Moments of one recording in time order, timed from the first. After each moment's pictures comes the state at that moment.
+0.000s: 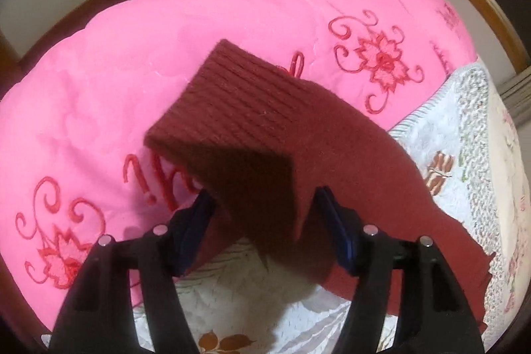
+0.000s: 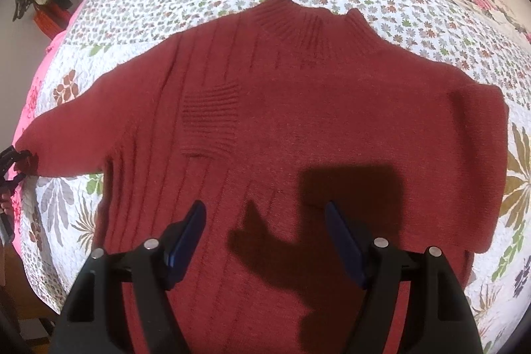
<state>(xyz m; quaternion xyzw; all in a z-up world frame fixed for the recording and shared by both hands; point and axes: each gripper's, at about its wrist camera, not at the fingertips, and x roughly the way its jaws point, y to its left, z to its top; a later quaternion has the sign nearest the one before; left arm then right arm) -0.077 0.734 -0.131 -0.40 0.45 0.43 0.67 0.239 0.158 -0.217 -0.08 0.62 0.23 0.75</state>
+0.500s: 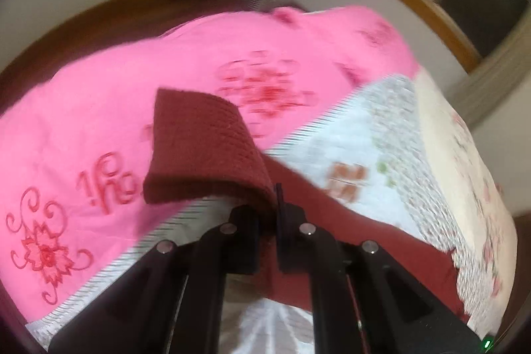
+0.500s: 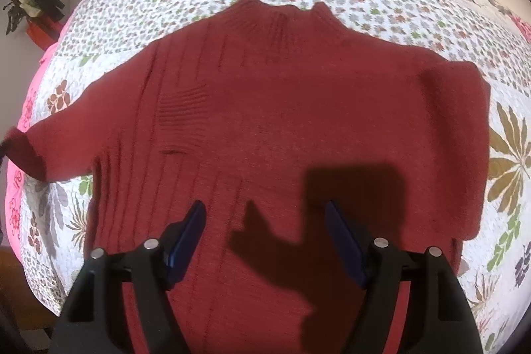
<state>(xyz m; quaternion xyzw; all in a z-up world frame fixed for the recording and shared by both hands) -0.005 0.645 -0.070 -0.35 0.39 0.35 0.78 0.241 0.124 -0.218 -0.06 0.62 0.21 0.75</state>
